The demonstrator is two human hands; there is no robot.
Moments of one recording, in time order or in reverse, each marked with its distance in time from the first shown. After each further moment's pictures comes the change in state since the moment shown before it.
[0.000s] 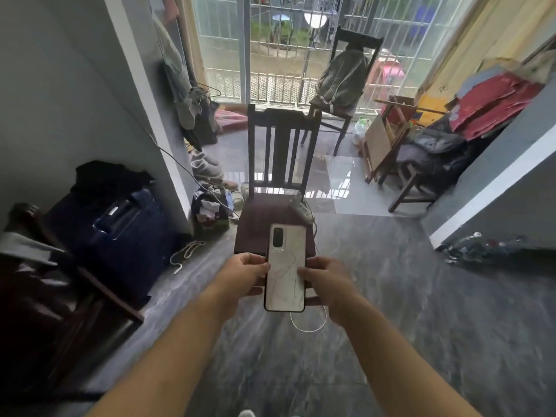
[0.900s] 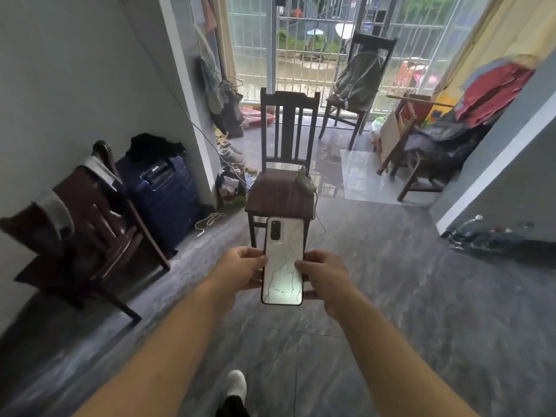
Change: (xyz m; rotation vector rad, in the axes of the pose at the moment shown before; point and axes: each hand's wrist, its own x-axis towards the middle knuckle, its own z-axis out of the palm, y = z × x) left_hand -0.252 -0.143 0.104 -0.049 0.135 0.052; right_hand -0.214 0.154 -0.113 -0.021 -0.118 -0.060
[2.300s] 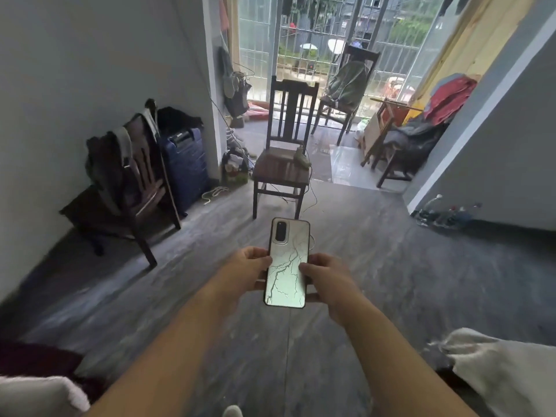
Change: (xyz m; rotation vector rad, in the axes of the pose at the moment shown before) left_hand -0.320 -0.188 -0.063 -0.099 -0.102 0.077; right_hand -0.348 0.170 0.045 0.003 0.006 -0.048
